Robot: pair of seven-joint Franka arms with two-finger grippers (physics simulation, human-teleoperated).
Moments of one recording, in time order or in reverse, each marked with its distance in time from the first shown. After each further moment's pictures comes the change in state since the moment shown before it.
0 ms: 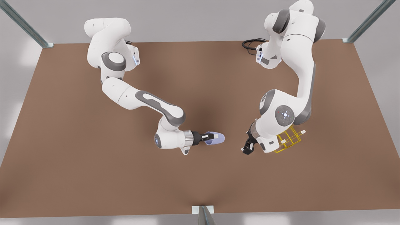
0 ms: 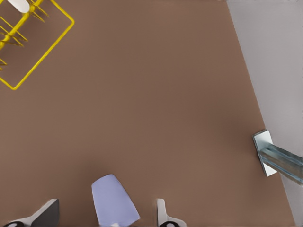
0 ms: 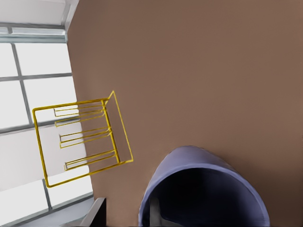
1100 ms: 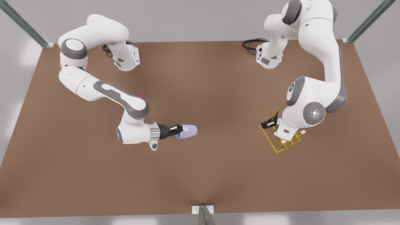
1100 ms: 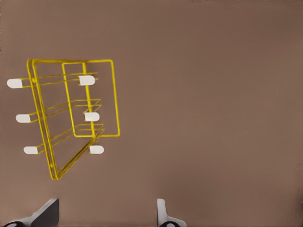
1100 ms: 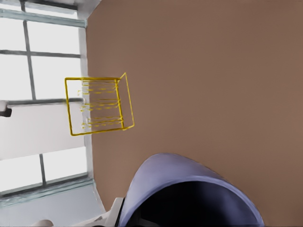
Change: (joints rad) left arm 0.130 -0.149 -0.001 -0.051 0.059 -0.465 0.873; right arm -0.484 -0.199 0.165 -0.488 0.018 -0.044 -0.143
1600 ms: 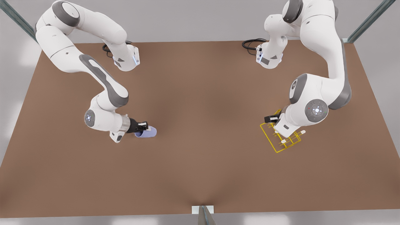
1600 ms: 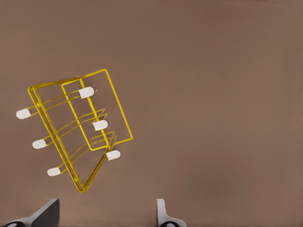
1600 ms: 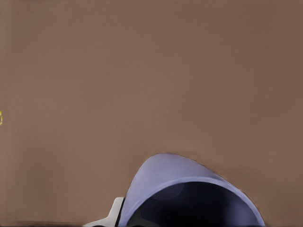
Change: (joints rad) left arm 0.007 -0.016 0.000 -0.002 0.042 -0.031 0.272; right arm -0.275 -0.558 -0.152 -0.362 -0.022 -0.097 -0.021
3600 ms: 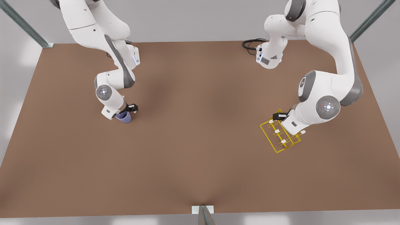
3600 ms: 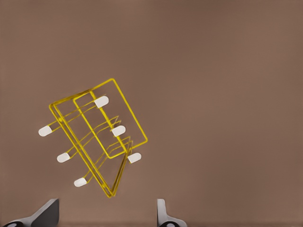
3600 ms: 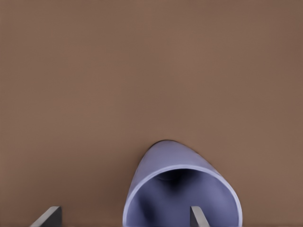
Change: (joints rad) left arm 0.040 -0.034 0.001 -0.009 0.044 -0.010 0.216; right arm 0.452 -0.532 -0.610 -0.488 -0.102 0.108 0.011
